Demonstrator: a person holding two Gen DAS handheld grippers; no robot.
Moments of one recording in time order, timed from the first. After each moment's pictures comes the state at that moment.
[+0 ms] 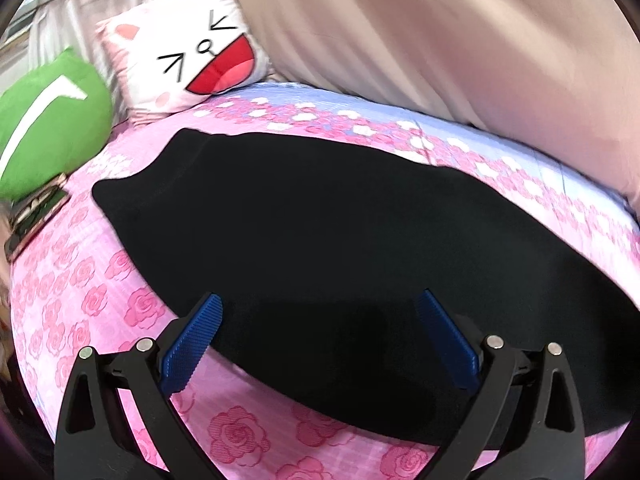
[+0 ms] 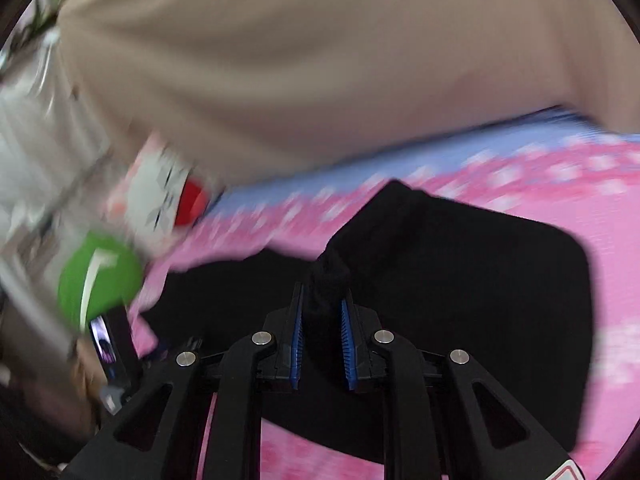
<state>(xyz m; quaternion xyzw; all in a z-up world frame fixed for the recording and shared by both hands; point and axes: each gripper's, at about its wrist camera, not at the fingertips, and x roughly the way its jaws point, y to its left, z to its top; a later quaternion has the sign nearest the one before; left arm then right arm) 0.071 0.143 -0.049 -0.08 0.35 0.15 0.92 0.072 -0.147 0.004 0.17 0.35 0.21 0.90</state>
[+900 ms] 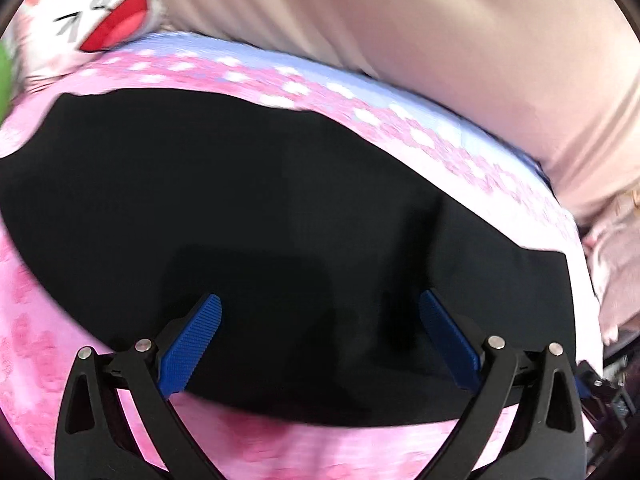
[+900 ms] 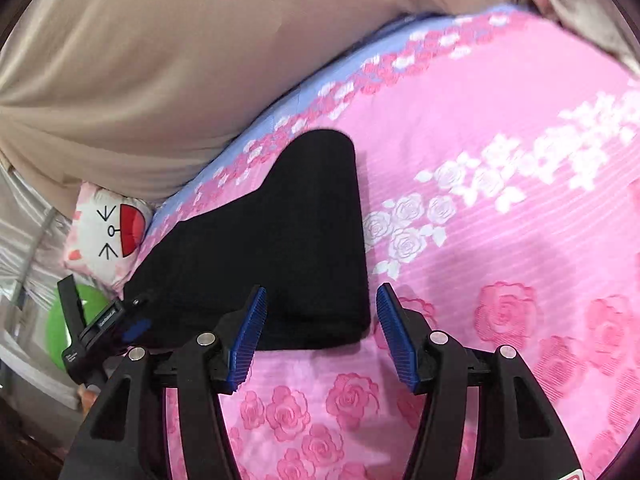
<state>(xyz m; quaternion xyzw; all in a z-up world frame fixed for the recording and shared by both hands) 0.091 0.084 -0.048 -0.12 0.44 -0.05 0.89 -0.003 -0.286 -0.070 0.31 0.40 0.07 0.86</state>
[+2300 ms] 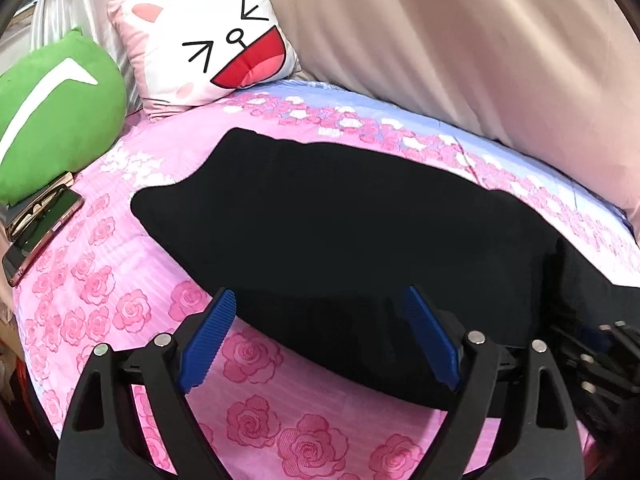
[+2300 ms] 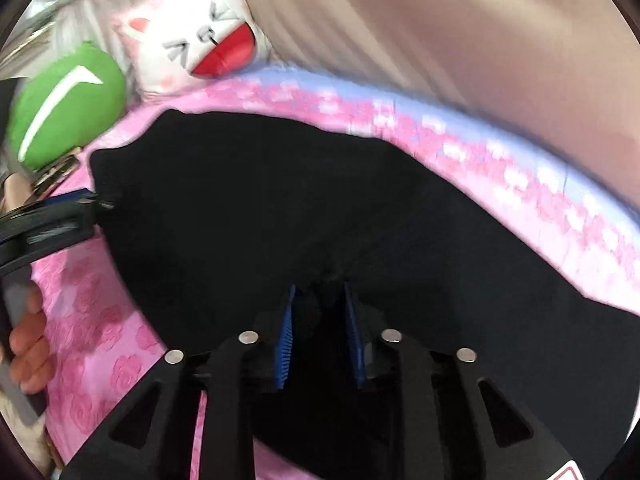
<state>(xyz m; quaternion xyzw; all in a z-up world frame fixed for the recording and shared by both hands) 0.060 0.235 -0.043 -0.08 0.36 0.13 0.92 0.087 0.013 -0.049 -0.09 0.39 0.23 0.89</state>
